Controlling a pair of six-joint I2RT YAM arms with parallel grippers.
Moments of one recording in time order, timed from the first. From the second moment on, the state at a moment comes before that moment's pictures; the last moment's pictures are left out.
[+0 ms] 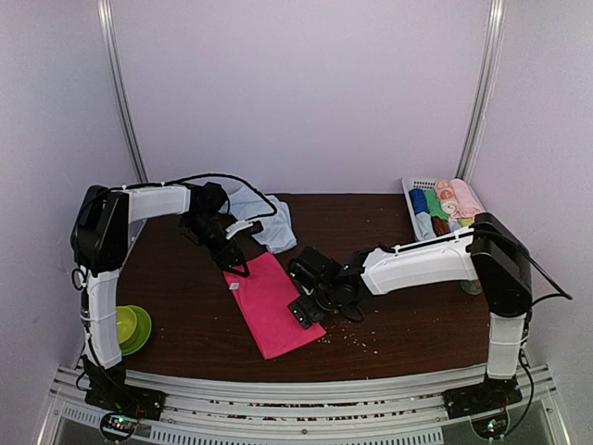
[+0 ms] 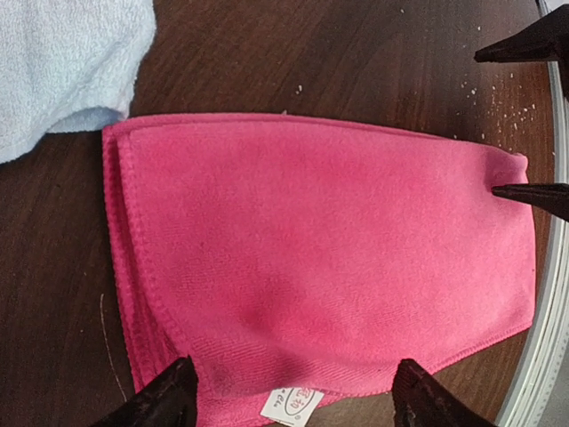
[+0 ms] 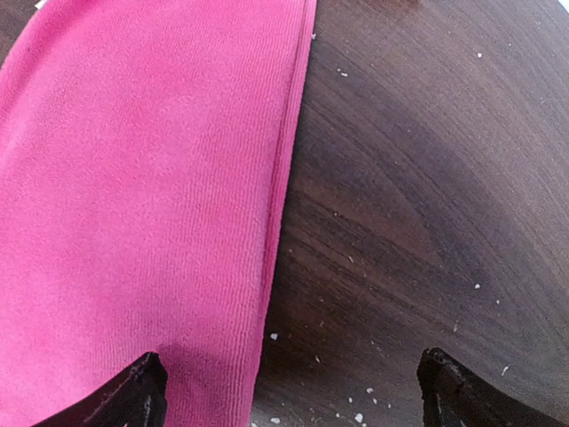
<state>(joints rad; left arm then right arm) -0.39 2.13 1.65 -0.93 0.58 0.64 1.05 1.97 1.33 -0.44 0.35 0.29</state>
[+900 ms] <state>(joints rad) -0.38 2.13 1.65 -0.96 0.54 0.66 1.06 2.05 1.40 -0.48 0.34 0.29</state>
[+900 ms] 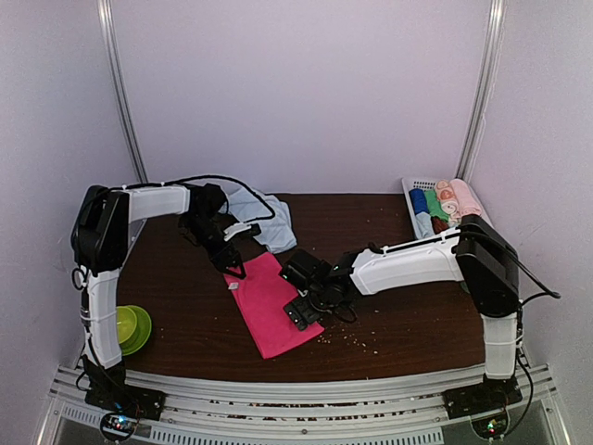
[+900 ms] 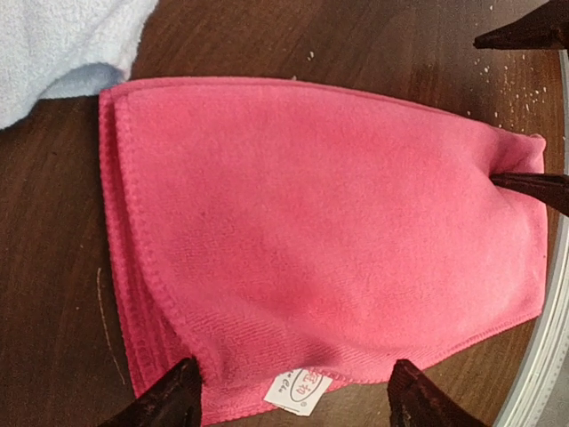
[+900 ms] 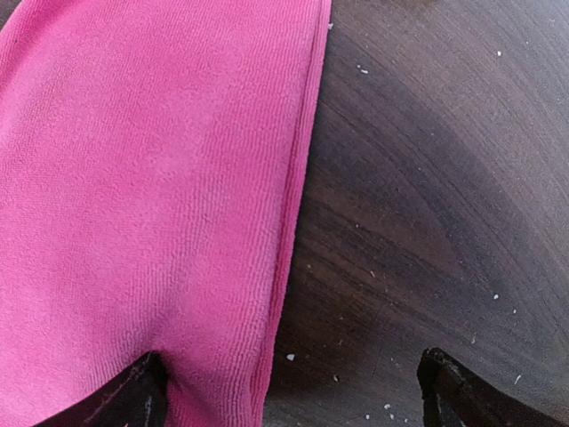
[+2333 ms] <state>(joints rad) -0.38 2.15 1.69 -0.97 0.38 0.65 1.07 2.09 1.46 -0.50 0.36 0.28</state>
